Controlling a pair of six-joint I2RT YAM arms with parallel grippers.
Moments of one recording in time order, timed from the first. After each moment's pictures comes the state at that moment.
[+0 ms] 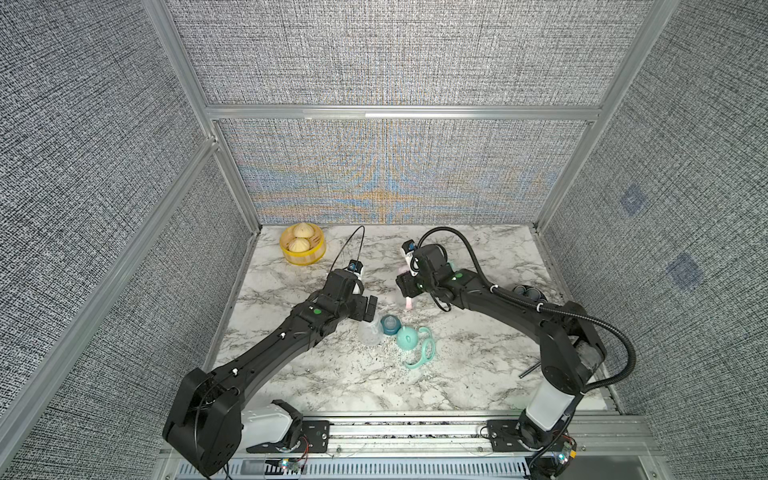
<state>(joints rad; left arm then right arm) -0.59 1.26 0.85 -0.34 -0.09 -0.17 0.68 1.76 1.31 -0.33 0.11 0.12</state>
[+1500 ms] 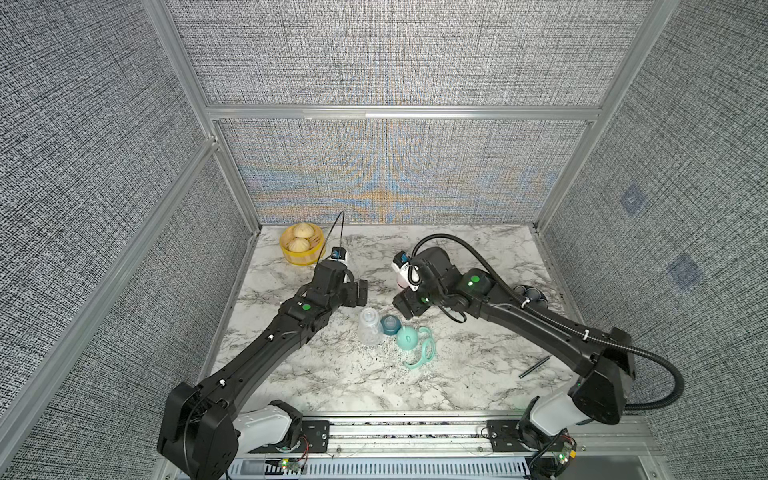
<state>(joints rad) -0.51 1.21 0.91 -0.36 -0.15 -0.28 0.85 1.54 1.40 -0.73 0.04 0.05</state>
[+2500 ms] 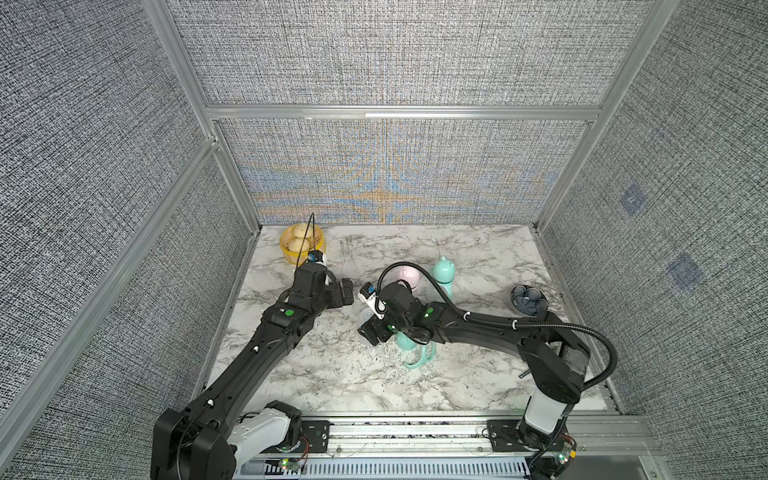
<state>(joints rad) -0.40 1.11 0.86 -0.42 -0.08 -0.40 0.97 1.79 1.20 -0.17 -0.06 0.14</state>
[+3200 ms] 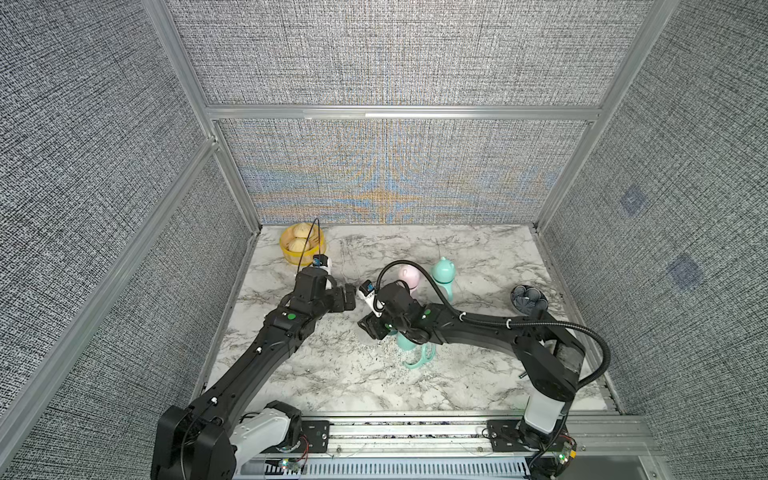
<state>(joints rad) -0.40 1.11 0.78 -0.32 0.01 -0.33 0.98 1.79 1.20 -0.11 -0.01 0.16</state>
